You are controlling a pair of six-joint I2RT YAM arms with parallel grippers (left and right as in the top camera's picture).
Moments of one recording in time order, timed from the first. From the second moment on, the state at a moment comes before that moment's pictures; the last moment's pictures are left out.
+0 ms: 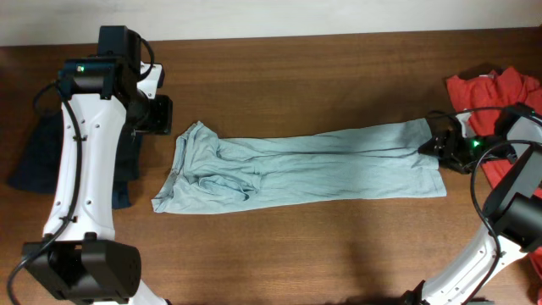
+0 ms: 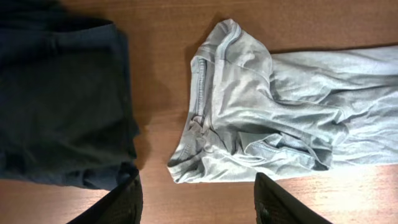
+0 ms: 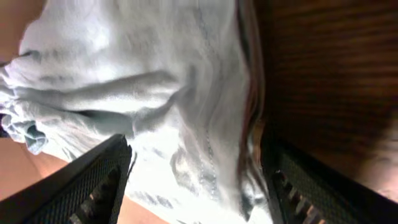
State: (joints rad) left arm -0.02 1.80 1.89 -1.40 -0.02 0.06; right arm -0.60 2.19 1.53 -1.01 -0.63 -0.32
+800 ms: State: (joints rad) left arm -0.02 1.80 1.89 -1.41 -0.02 0.06; right arm -0.61 2.28 1.55 -1.07 -0.80 -0.46
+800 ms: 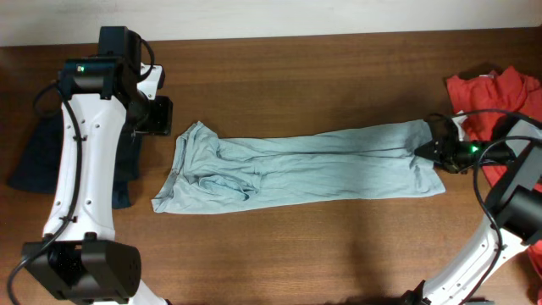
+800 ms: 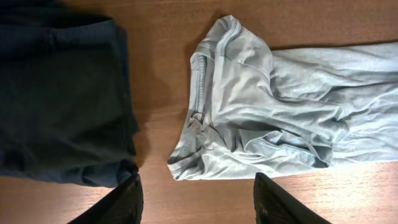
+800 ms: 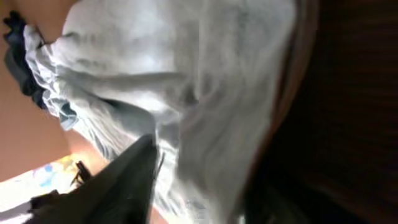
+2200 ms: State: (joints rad) left arm 0.00 1.80 2.01 -1.37 -0.04 0.04; right arm -0.32 1.87 1.68 -1.28 -0.12 -0.07
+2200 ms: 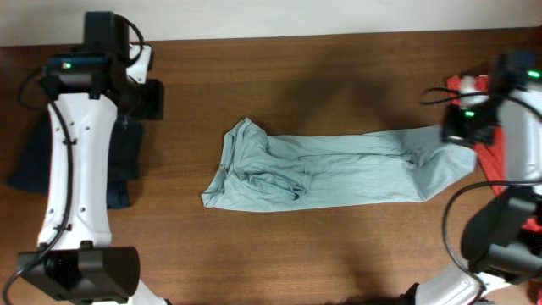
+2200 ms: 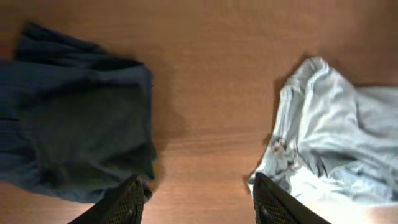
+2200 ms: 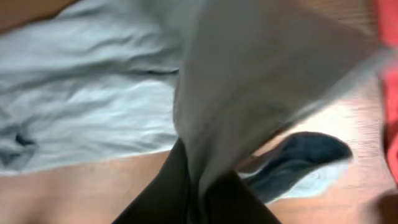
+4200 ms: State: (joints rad) left arm 0.10 1.80 2.14 -1.40 -0.03 0.02; right arm 0.50 1.93 1.69 -0.99 -0.35 0.22
